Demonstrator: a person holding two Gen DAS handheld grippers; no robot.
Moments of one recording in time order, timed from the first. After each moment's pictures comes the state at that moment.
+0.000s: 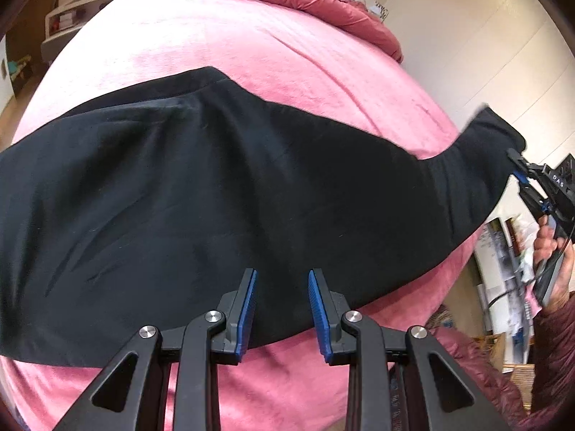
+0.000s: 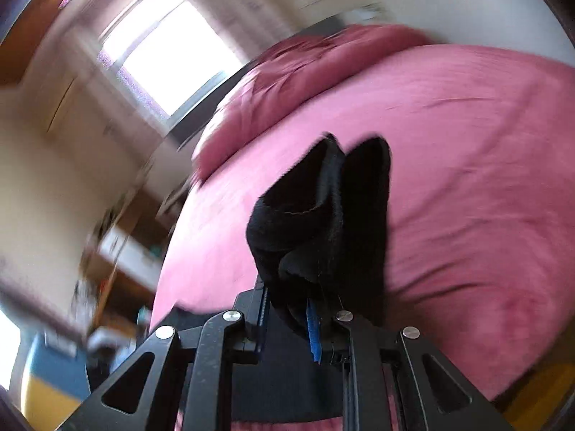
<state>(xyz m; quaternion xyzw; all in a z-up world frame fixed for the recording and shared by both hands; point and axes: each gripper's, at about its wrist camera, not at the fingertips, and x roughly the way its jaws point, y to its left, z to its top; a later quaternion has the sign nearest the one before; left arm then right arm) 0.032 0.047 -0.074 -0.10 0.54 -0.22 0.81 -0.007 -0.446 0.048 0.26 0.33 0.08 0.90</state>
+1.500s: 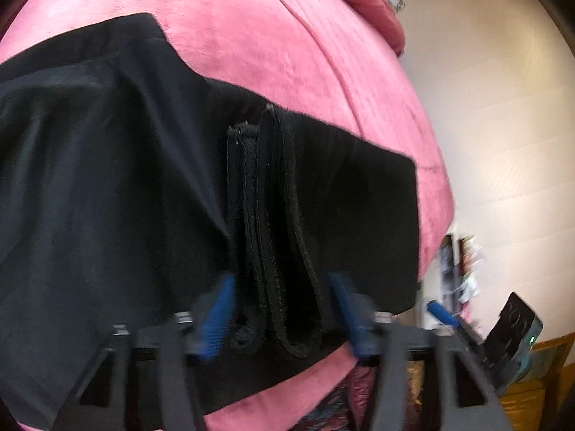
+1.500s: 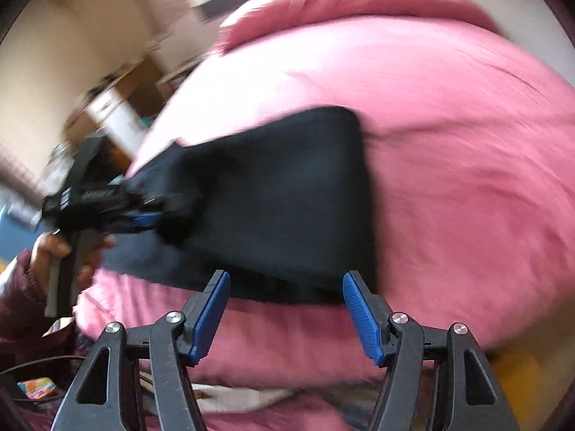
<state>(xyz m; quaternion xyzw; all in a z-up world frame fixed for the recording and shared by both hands) 0.115 0.017 -0.091 -0.19 0.61 -0.26 0.72 -0.021 -0.342 -0.044 0.11 0.49 0.10 0.86</state>
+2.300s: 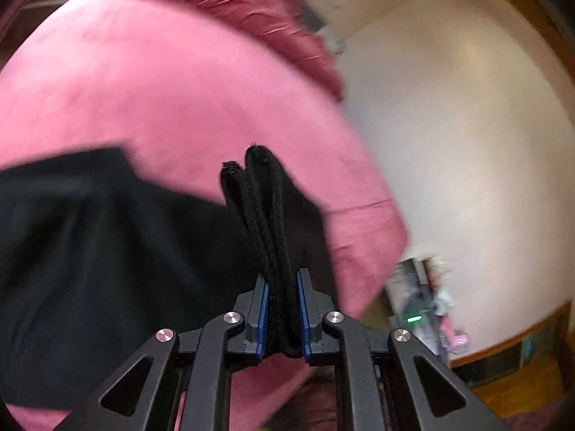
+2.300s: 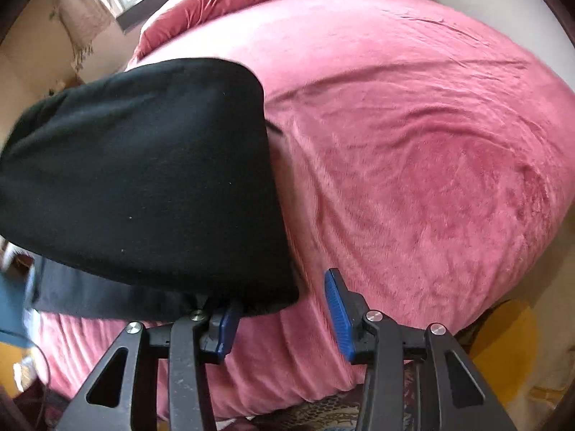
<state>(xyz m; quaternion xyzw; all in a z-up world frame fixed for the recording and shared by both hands) 0.080 0.049 -0.010 -0.24 0.51 -0.31 0.77 0.022 -0.339 -0.111 0.12 0.52 -0.03 0.85</state>
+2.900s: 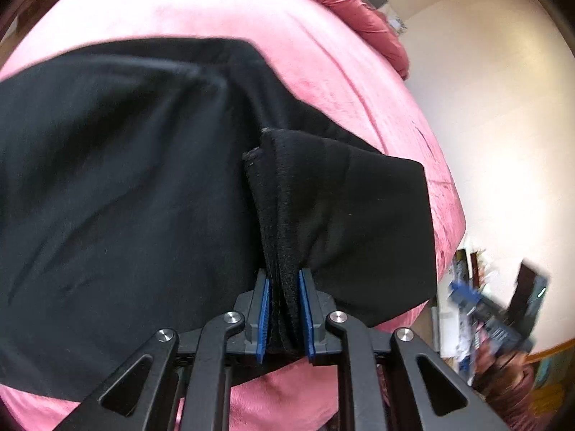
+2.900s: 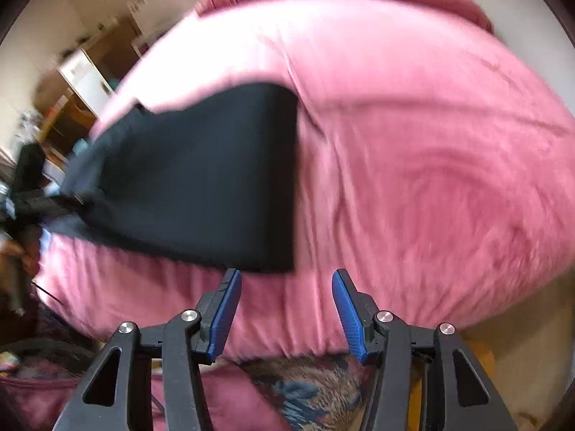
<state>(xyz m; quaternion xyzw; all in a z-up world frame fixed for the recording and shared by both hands) 0.054 0.072 -0.093 -0.20 0.57 -0.24 0.76 0.019 -0.323 -0.064 0.04 0.53 0.08 0.84</state>
